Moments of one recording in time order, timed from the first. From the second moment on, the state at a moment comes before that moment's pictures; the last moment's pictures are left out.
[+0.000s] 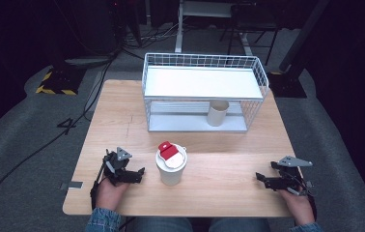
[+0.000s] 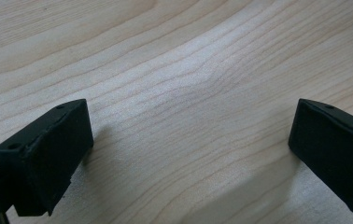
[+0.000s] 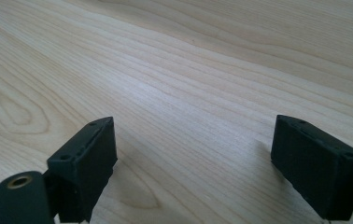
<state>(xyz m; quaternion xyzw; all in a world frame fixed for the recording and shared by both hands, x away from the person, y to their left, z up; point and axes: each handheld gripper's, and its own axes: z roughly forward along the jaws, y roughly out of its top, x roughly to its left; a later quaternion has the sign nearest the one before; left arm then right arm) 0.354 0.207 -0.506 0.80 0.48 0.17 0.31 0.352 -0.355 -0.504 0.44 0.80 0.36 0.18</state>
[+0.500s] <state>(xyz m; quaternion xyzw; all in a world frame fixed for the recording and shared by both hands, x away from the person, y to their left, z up) 0.351 0.206 -0.506 0.80 0.49 0.17 0.31 0.352 -0.353 -0.504 0.44 0.81 0.35 0.19</state>
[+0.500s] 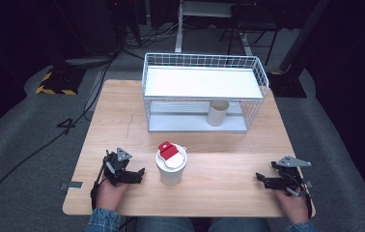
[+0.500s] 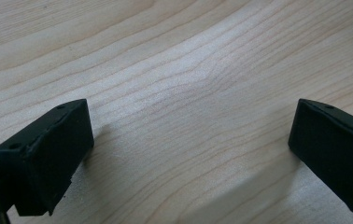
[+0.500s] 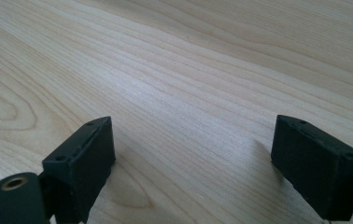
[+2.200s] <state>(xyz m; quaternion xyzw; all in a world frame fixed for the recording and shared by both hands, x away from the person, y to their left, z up) 0.279 0.181 -0.459 0.75 0.37 0.20 0.51 0.353 -0.353 -0.505 0.44 0.80 0.35 0.19</state>
